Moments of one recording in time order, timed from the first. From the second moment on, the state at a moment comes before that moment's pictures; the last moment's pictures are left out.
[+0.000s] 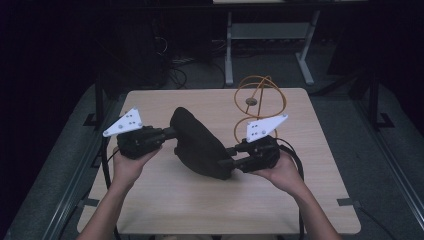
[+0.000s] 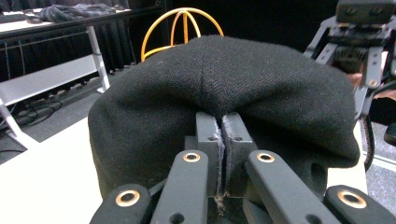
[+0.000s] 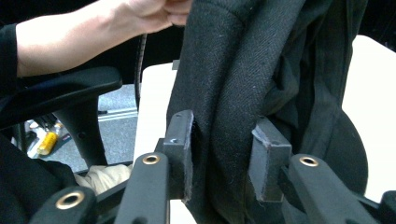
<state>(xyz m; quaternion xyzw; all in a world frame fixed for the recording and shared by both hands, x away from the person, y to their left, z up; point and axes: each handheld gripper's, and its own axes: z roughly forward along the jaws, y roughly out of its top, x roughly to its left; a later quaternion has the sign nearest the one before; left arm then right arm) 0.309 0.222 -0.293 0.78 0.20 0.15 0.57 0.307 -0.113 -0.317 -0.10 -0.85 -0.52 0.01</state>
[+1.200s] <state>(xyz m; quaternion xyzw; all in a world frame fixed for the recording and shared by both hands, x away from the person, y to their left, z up) 0.359 0.194 -0.238 0.79 0.21 0.14 0.56 0.291 -0.231 -0.386 -0.27 -0.82 -0.50 -0.06</state>
